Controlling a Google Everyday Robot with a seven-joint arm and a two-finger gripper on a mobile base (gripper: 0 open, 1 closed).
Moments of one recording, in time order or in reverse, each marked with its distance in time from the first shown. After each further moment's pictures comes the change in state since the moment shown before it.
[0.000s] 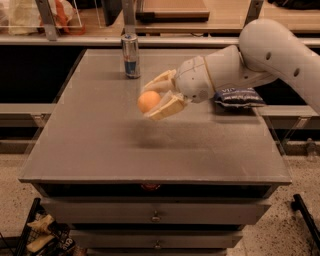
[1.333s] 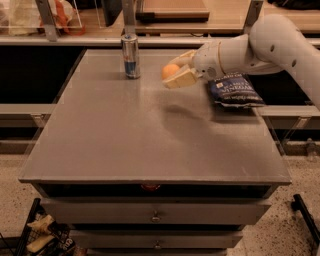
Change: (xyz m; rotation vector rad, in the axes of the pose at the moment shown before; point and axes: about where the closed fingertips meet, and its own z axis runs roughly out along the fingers) arm 0.072 -0.123 -0.049 0.317 0.085 0.209
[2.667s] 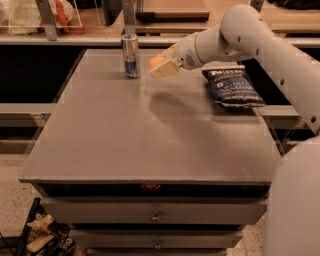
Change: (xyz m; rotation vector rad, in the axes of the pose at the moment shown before) arm -0.003 -0.044 0.053 0.057 0.081 0.106
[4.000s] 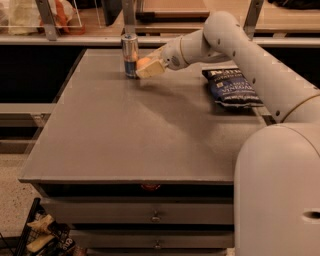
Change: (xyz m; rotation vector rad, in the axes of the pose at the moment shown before) arm -0.008 -0.008 0.055 -0.072 -0.050 0.035
